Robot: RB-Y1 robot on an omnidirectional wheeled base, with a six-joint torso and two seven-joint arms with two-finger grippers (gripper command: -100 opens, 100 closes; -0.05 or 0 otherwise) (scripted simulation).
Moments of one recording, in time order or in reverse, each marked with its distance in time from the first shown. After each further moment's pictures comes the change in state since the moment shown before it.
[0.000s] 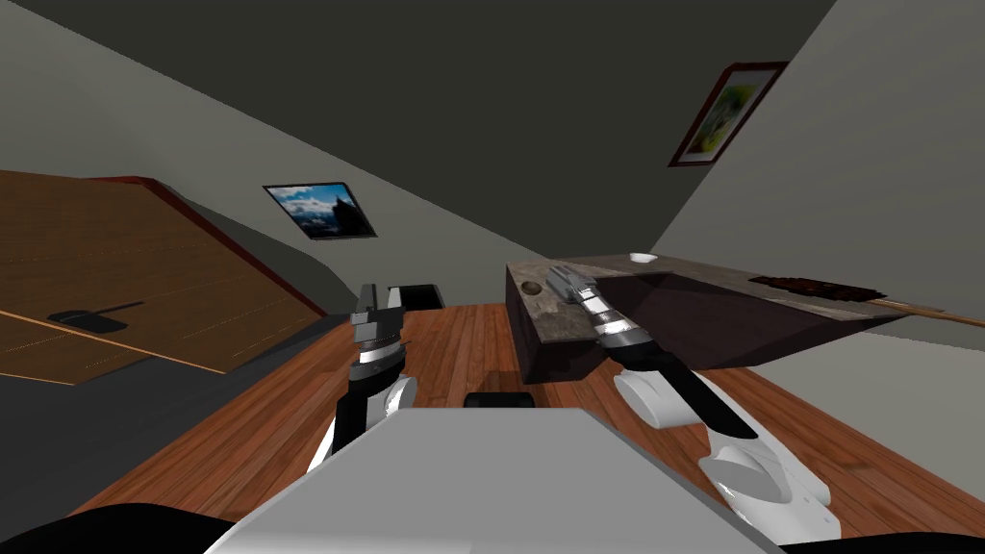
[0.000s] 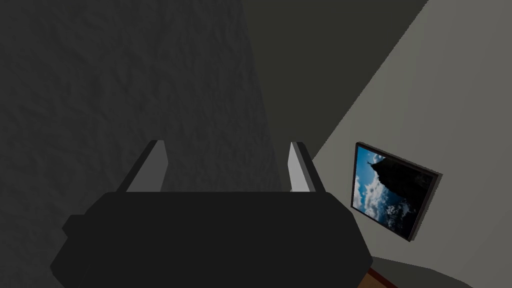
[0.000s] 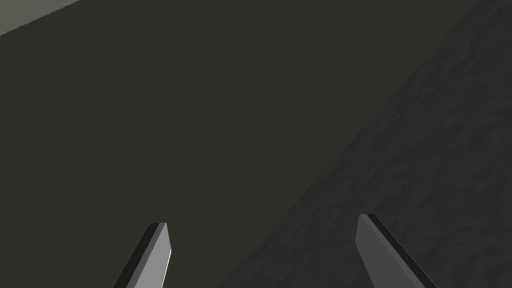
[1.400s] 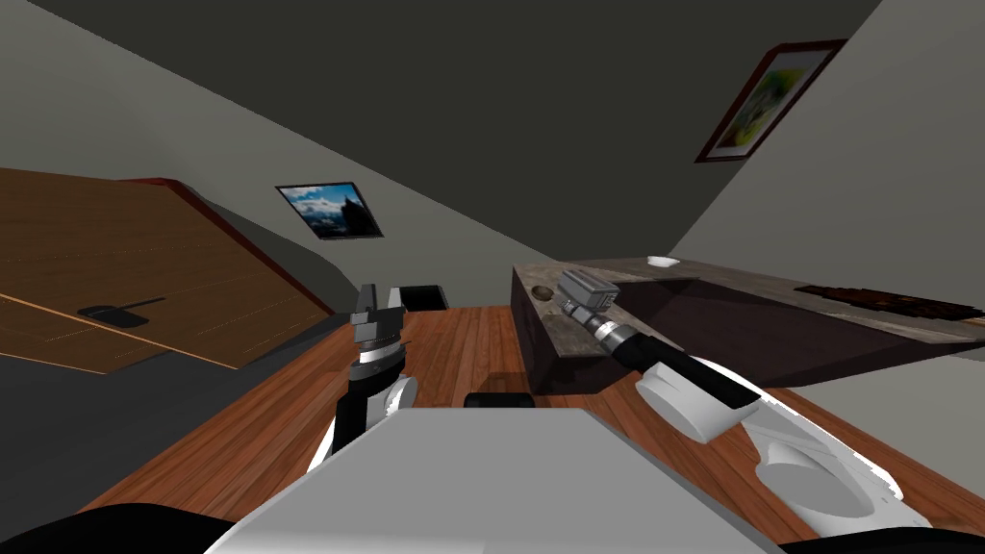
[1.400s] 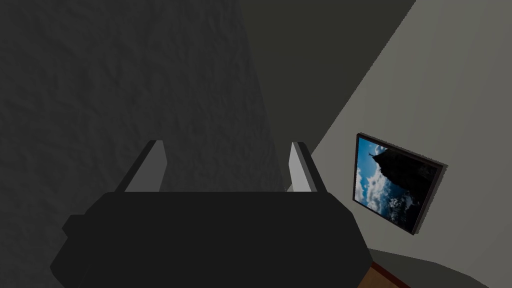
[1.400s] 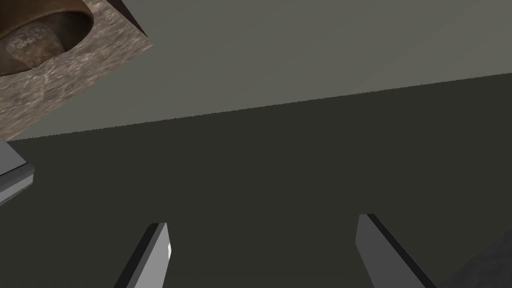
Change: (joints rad) left arm 0.000 0.000 0.000 0.000 0.000 0.000 0.000; right arm 0.054 -0.279 -0.031 -0.027 -0.195 0.367 0.215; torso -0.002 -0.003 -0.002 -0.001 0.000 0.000
